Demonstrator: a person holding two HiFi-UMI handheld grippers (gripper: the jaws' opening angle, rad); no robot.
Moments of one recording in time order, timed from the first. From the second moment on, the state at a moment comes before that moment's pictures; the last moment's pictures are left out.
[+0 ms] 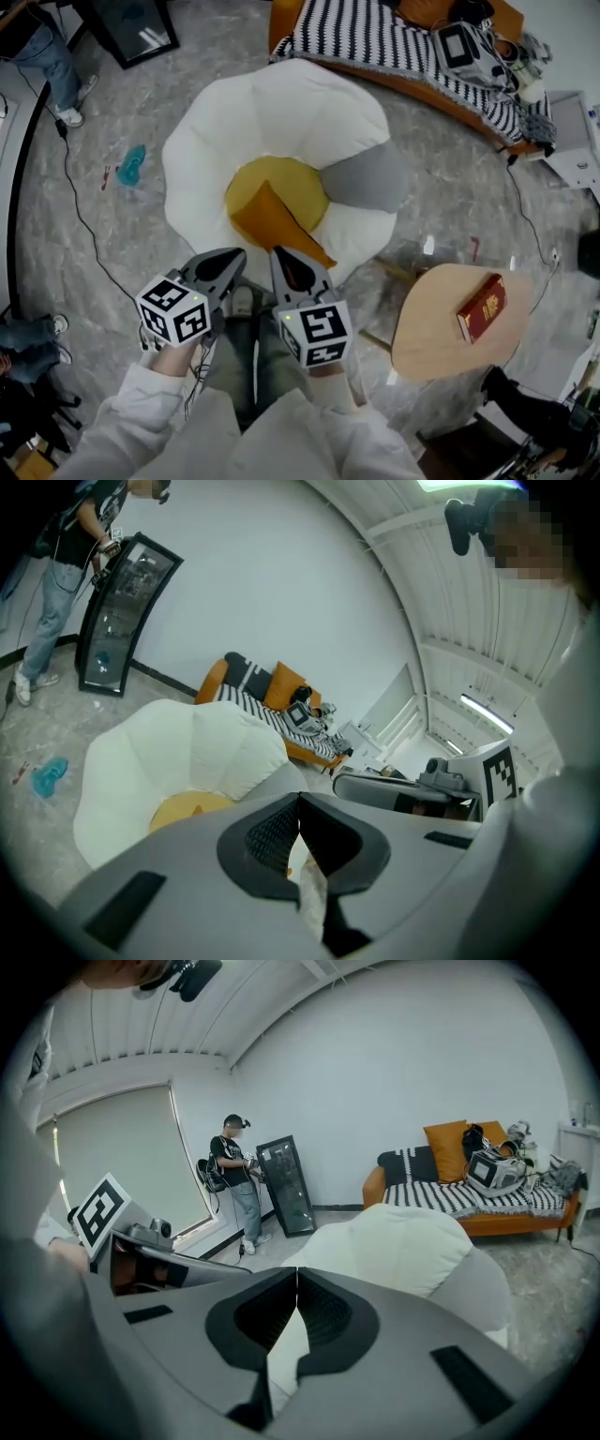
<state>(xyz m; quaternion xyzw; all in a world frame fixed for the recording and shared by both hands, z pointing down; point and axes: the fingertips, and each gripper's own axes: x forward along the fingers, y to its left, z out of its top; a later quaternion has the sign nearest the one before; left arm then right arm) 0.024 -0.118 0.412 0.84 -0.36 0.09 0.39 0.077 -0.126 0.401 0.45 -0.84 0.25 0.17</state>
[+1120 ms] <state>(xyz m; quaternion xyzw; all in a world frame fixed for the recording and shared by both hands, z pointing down) 0.021 -0.160 0.624 0.81 -0.38 0.08 0.44 0.071 -0.157 0.613 0.47 -0.81 0.30 0.16</state>
